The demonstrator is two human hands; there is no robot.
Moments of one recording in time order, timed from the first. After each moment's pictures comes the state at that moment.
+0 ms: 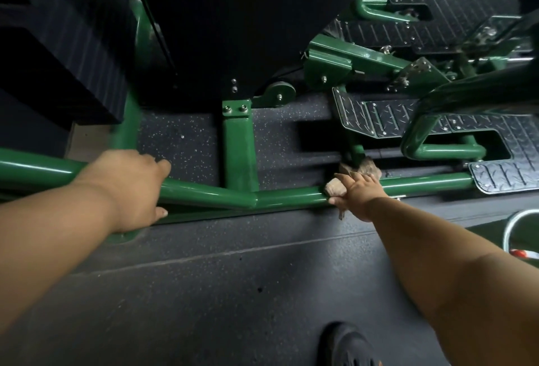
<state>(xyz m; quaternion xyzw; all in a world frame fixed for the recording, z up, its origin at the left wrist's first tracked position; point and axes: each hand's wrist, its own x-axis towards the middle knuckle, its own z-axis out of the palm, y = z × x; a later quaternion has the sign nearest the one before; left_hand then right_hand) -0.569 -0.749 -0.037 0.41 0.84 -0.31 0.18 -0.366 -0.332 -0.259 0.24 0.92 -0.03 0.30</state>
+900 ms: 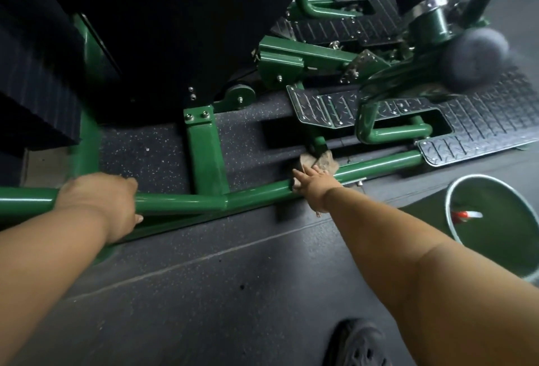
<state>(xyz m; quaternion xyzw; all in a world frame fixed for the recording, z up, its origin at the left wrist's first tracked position) -0.560 -0.728 -0.050 0.31 0.88 -0.29 0.21 -0.375 -0.359 -0.237 0.18 0.91 -0.03 0.37</state>
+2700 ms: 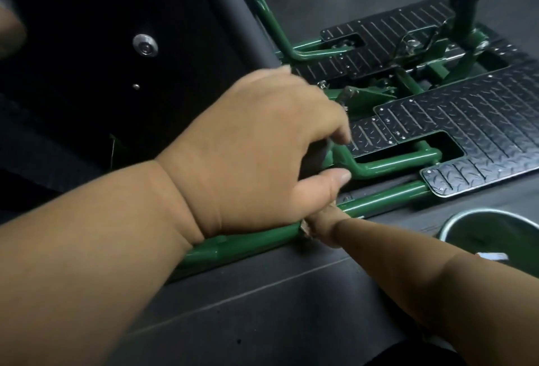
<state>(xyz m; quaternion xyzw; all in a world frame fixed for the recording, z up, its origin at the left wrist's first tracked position) -0.415 -0.460 0.160 0.68 0.71 0.16 -0.05 -0.343 -0.280 -0.248 0.12 0.95 -0.12 0.26</state>
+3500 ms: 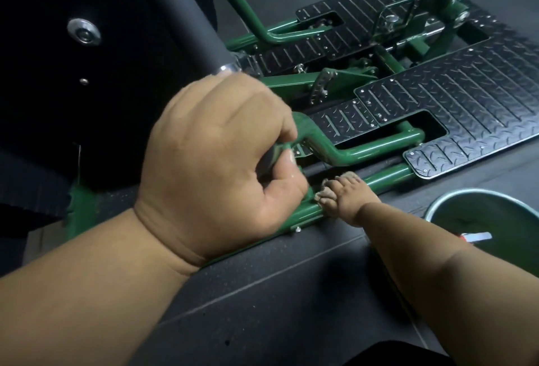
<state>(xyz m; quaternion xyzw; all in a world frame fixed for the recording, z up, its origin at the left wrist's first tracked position) -0.403 -0.446 0.106 0.62 0.71 0.28 -0.19 -0.285 -0.194 -0.261 0.19 0.97 -0.05 0.16</state>
